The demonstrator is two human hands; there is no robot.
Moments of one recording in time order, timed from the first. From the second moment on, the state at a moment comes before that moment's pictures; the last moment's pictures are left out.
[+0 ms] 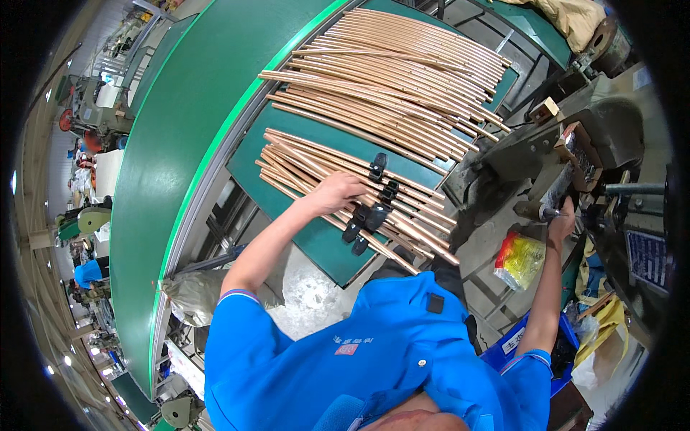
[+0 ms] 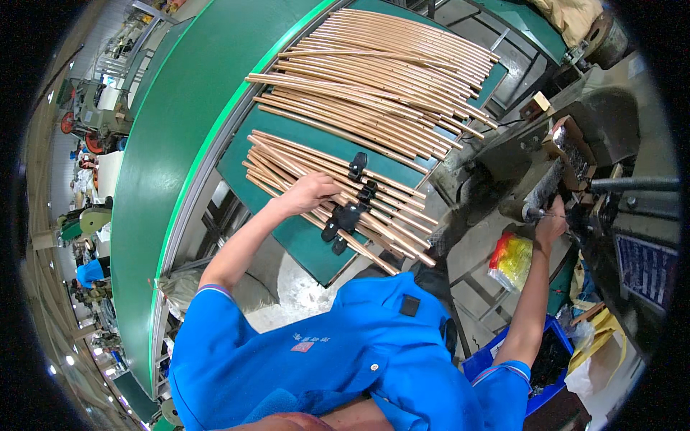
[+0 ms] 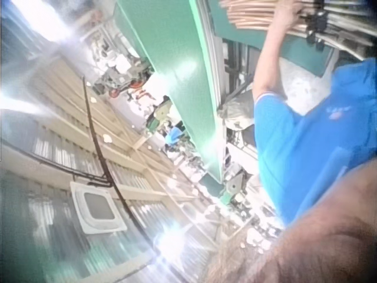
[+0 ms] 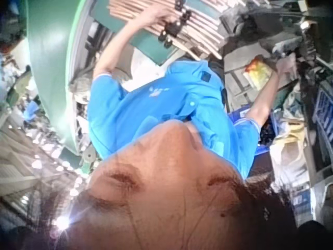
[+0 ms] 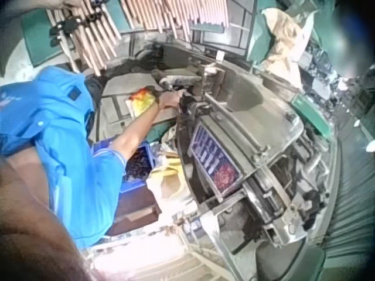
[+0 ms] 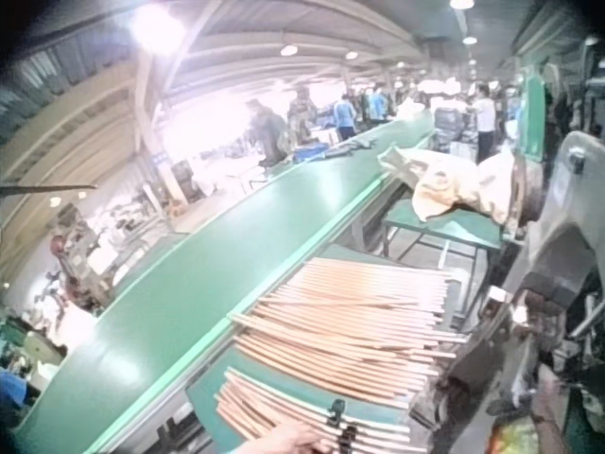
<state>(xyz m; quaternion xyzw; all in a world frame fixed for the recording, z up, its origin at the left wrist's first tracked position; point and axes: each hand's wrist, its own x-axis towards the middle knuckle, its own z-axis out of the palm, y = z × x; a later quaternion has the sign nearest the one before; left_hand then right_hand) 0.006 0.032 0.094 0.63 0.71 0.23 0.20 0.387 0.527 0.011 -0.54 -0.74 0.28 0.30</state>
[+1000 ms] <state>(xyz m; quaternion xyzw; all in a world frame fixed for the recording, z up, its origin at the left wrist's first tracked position) -0.004 0.150 0.131 0.77 0.64 -0.06 0.00 0.356 0.398 0.157 -0.23 -0.79 0.23 0.52</state>
